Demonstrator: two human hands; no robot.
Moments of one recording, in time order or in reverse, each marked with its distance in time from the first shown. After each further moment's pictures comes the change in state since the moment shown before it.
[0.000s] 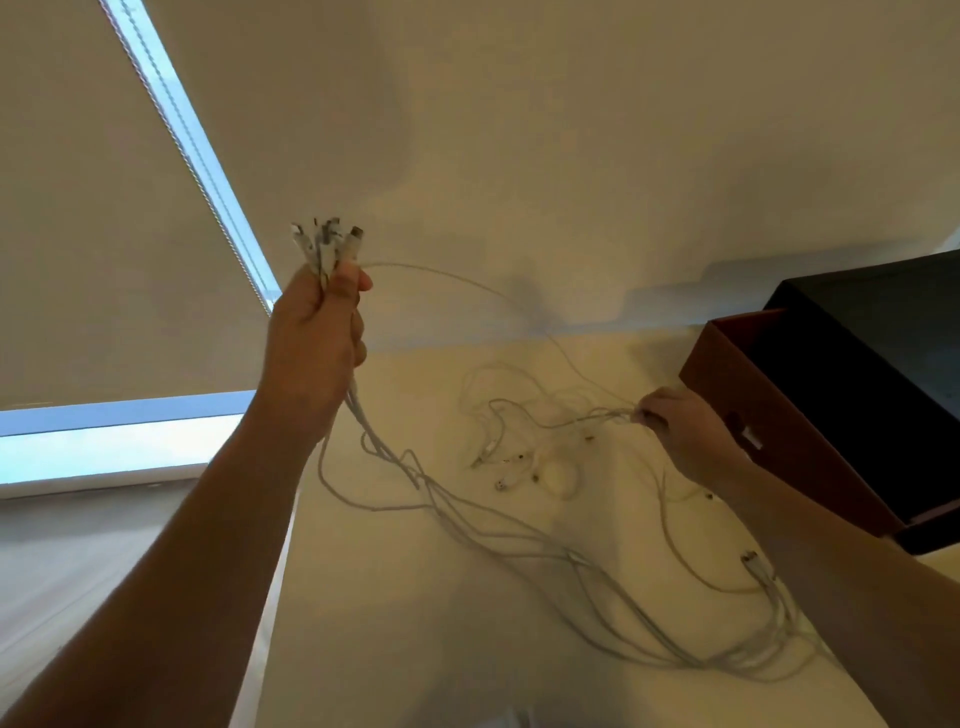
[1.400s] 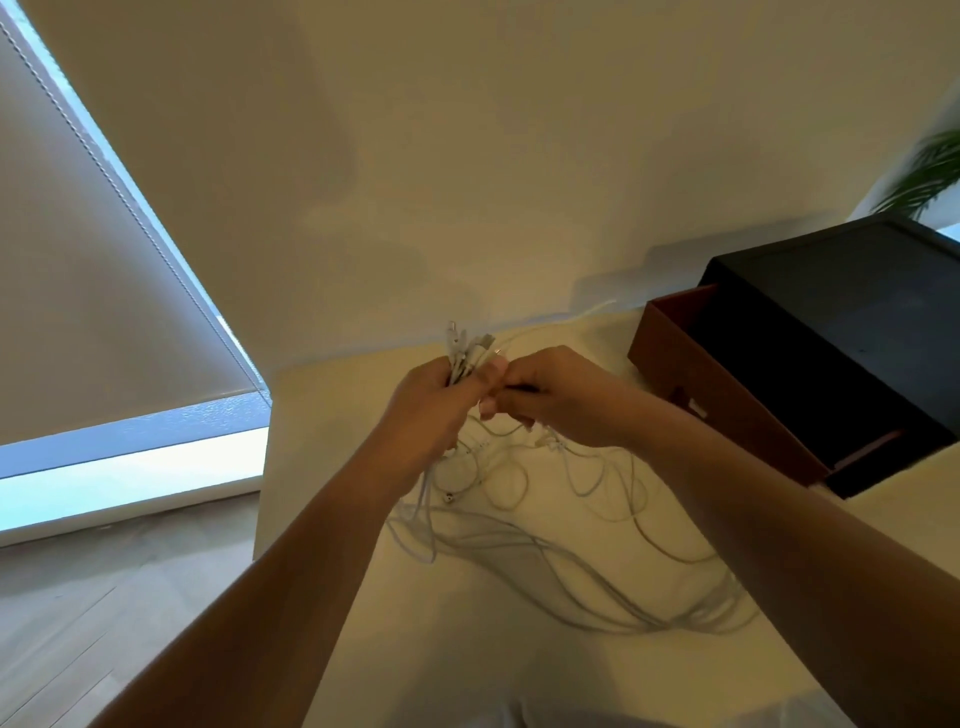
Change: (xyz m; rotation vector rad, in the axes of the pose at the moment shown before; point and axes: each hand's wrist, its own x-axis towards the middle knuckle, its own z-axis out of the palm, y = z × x) left_hand -0.051 -0.041 0.075 0.263 -0.517 -0.259; right_hand -0.013 -0.139 -0.058 0.366 -0.277 -0.215
